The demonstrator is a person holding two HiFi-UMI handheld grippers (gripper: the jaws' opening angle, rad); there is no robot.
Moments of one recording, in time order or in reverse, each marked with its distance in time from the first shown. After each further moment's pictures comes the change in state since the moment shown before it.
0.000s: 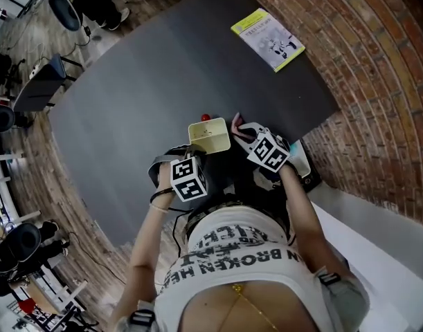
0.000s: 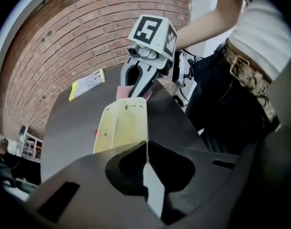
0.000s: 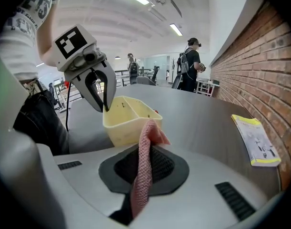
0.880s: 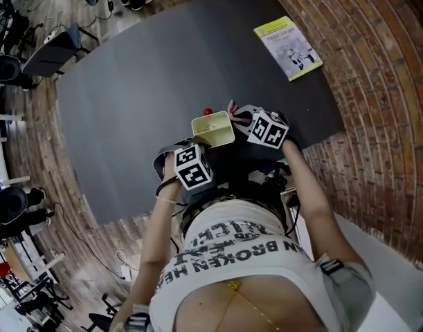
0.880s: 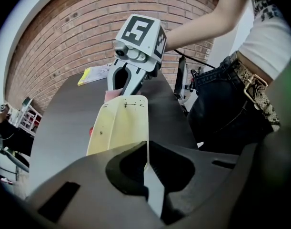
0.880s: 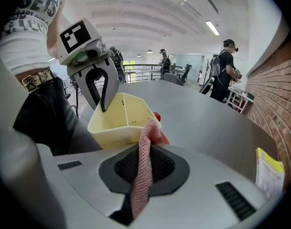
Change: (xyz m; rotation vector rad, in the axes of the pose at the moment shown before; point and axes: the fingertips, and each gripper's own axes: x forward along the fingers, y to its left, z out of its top) left arm 0.009 0.004 0.010 -0.254 -0.024 0.010; right arm 0.032 -0.021 0.023 -0.311 0.048 0.267
